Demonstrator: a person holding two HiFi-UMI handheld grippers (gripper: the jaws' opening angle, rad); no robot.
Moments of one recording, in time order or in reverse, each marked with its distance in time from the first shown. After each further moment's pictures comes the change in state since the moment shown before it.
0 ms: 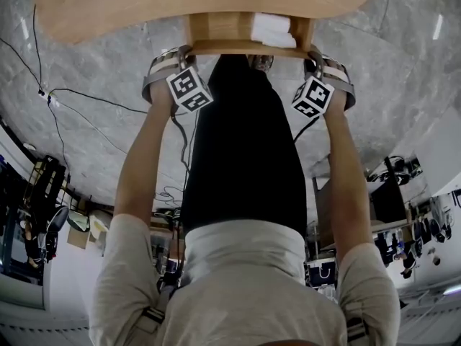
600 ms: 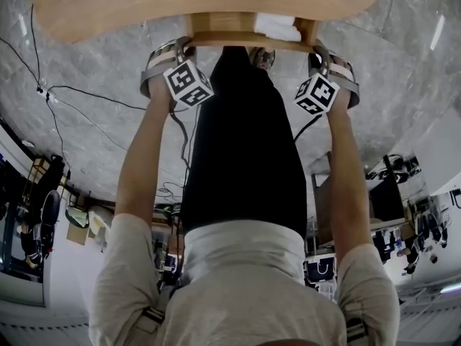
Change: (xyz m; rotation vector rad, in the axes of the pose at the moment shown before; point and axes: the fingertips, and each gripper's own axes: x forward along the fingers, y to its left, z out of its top) left arm -0.001 0.024 0.007 -0.076 -0.057 0.008; right arm -0.002 -0.026 0.008 0.035 0.002 -0.048
